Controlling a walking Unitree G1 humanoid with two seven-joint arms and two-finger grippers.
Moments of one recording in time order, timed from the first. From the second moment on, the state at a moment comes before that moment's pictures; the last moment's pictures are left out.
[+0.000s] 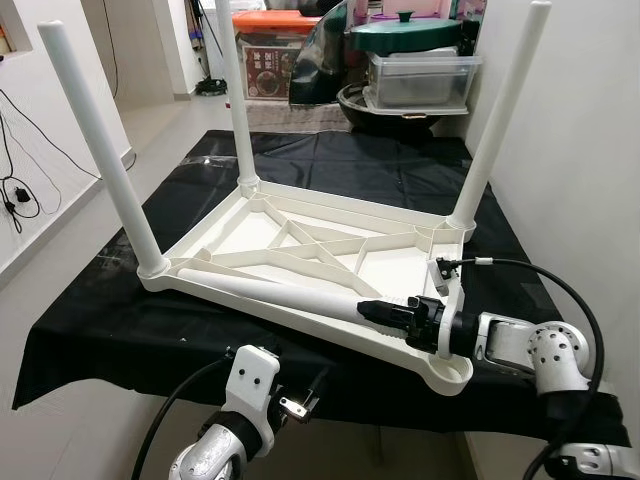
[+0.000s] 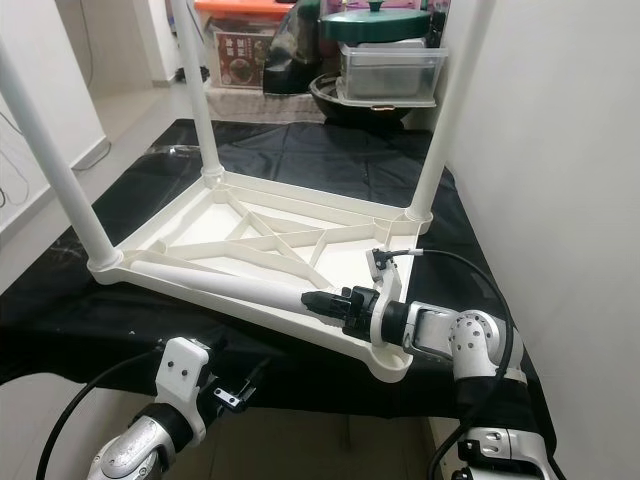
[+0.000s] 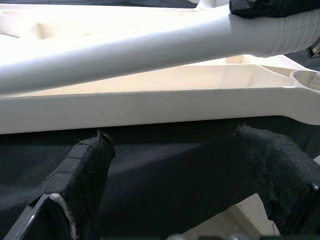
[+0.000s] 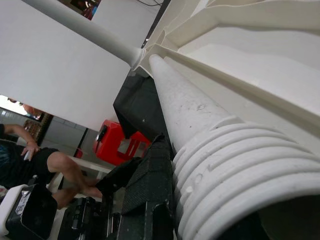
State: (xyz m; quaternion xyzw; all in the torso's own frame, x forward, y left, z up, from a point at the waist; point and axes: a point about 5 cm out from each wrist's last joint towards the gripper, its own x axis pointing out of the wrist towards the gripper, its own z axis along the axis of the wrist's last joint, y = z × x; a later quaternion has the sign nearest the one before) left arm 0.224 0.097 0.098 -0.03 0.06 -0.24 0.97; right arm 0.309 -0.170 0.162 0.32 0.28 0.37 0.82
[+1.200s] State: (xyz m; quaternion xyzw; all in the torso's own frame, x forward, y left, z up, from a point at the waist) left arm 0.248 0.114 0.117 -0.10 0.02 -0.19 0.98; right arm 0.305 -0.208 0.189 0.42 0.09 0.39 0.82
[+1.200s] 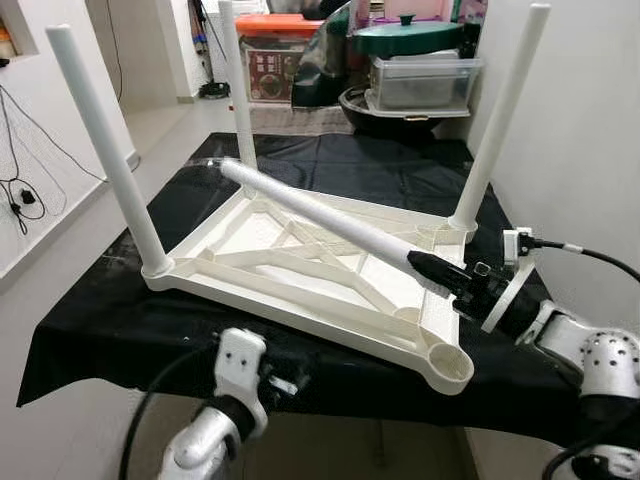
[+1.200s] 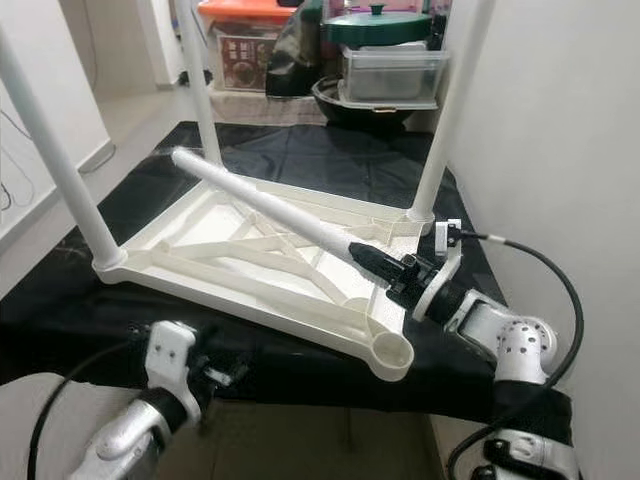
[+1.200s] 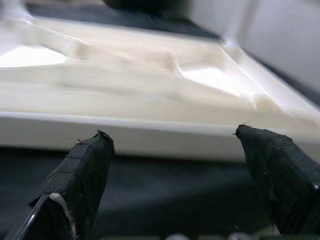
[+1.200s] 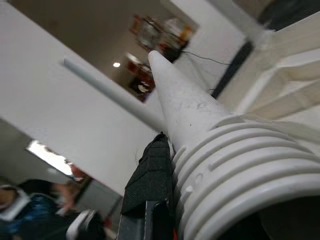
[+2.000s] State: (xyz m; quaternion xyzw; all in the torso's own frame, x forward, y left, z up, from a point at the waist) left arm 0.281 0.145 0.196 -0.34 -0.09 -0.21 0.91; right arm 0.256 -0.196 0.163 0.49 0.07 0.47 0.73
